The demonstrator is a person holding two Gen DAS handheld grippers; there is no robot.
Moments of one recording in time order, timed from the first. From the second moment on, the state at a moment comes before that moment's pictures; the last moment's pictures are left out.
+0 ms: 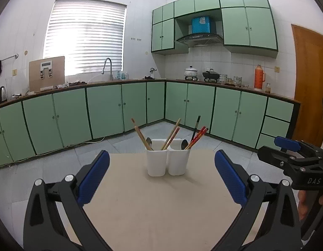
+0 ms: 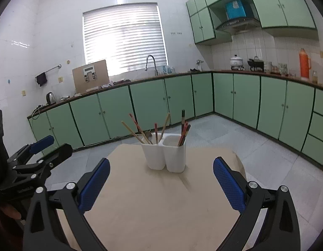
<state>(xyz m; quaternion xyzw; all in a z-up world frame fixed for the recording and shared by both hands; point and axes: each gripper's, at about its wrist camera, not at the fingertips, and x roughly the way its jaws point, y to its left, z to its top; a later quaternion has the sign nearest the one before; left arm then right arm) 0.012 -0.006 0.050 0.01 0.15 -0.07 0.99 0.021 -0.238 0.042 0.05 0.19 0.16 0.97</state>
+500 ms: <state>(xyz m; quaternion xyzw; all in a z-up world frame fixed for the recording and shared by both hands) -0.020 -0.007 0.073 0.01 0.12 -0.07 0.99 0.001 -0.236 0.064 0.04 0.16 0.17 0.97</state>
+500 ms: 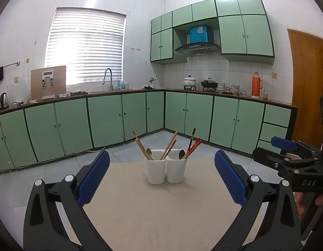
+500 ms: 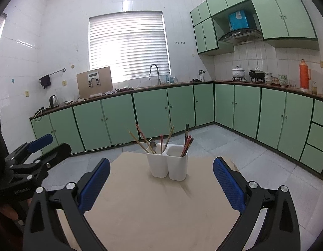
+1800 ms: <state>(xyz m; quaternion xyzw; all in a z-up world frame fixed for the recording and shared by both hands) -0.021 -0.002 0.075 0.00 0.12 -0.07 0.99 -0.001 -0.231 0.069 0.03 0.16 0.17 0.97</state>
